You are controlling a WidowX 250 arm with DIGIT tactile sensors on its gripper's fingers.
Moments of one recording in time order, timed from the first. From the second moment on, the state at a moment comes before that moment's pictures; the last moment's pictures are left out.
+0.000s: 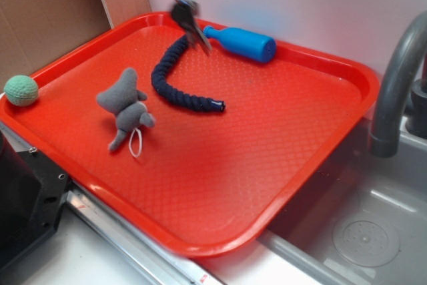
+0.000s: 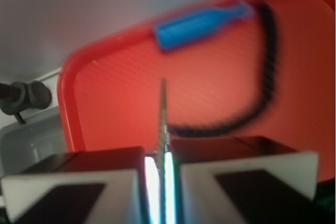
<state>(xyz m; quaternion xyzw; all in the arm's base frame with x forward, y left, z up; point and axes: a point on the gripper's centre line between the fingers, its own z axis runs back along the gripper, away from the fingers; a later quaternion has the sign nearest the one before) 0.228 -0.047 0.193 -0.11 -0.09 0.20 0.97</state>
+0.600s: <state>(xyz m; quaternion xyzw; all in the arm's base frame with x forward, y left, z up) 0.271 -0.035 0.213 -0.07 0.01 0.25 0.97</state>
